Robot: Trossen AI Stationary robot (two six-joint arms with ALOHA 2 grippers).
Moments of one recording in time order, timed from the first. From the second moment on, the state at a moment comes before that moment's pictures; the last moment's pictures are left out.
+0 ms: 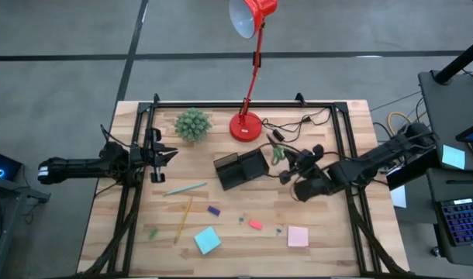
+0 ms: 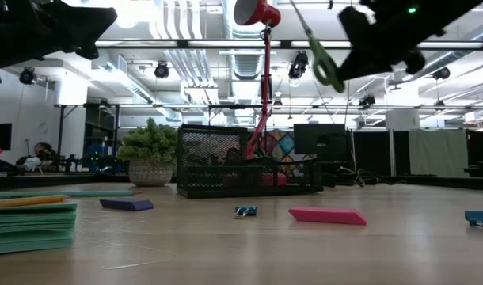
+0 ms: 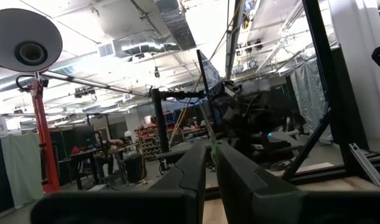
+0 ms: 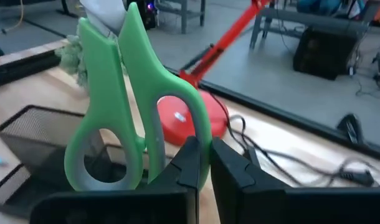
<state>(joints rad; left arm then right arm) 0.08 0.23 0.03 0.55 -0.01 0.24 0.38 1.29 0.76 -0.38 1.16 0.85</state>
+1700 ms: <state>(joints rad) 0.08 0.28 0.03 0.56 -0.01 0.24 0.18 2.01 1.08 0.58 1.02 0.25</state>
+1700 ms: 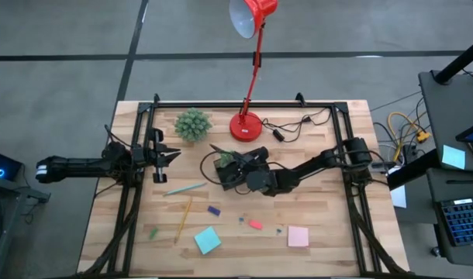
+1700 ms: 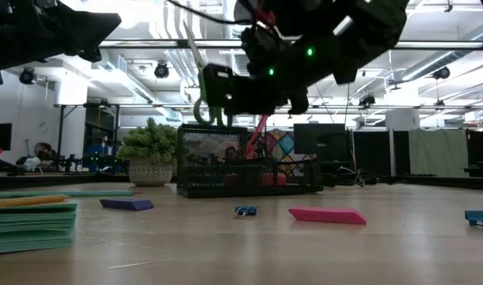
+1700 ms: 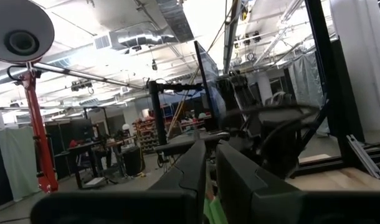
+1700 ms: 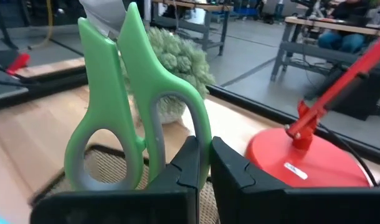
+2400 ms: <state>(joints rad) 0.08 0.28 0.03 0.57 -0.01 0.24 0.18 2.03 1.08 0.59 1.05 0.28</state>
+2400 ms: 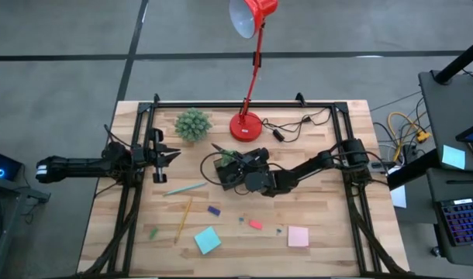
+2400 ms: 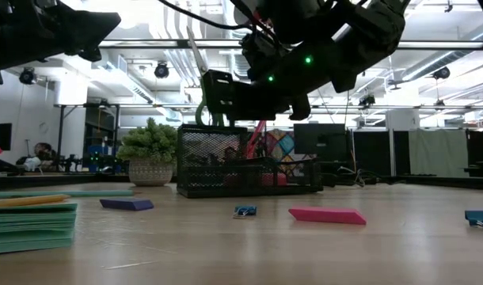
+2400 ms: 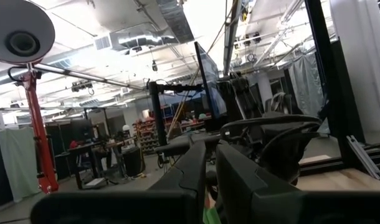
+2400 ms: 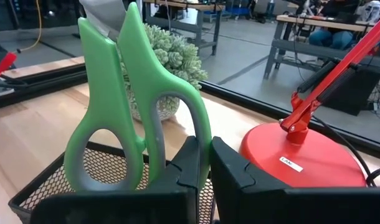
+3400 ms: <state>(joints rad) 0.08 0.28 0.03 0.57 -0.01 0.24 0.18 2.03 1.08 0.59 0.99 0.28</state>
